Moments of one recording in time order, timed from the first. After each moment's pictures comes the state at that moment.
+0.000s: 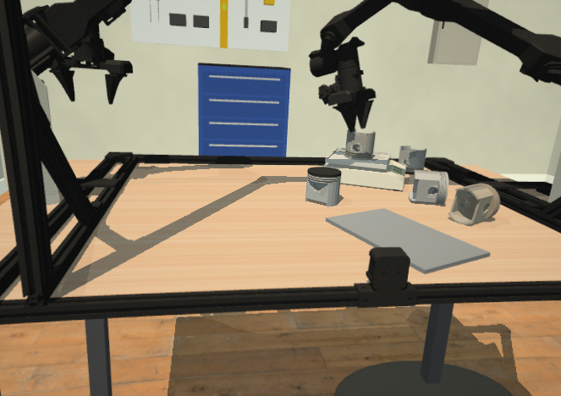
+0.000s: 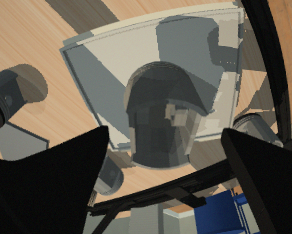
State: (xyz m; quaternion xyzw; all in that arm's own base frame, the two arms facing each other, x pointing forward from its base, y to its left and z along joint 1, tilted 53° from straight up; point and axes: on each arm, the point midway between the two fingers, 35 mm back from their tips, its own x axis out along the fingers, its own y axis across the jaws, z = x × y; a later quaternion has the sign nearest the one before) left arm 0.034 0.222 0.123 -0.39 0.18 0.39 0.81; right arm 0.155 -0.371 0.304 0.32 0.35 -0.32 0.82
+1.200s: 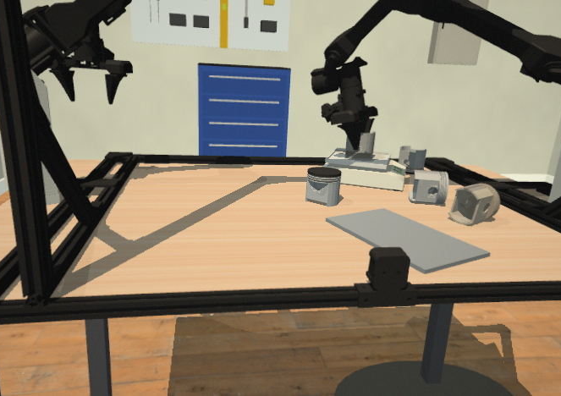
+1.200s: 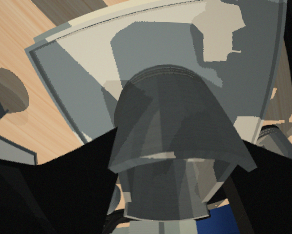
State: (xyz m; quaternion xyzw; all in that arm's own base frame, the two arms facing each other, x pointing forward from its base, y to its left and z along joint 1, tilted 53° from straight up) left arm 0.034 0.222 0.123 -0.39 0.18 0.39 0.81; right arm 0.182 -0.386 0.269 0.32 0.35 -0.32 0.82
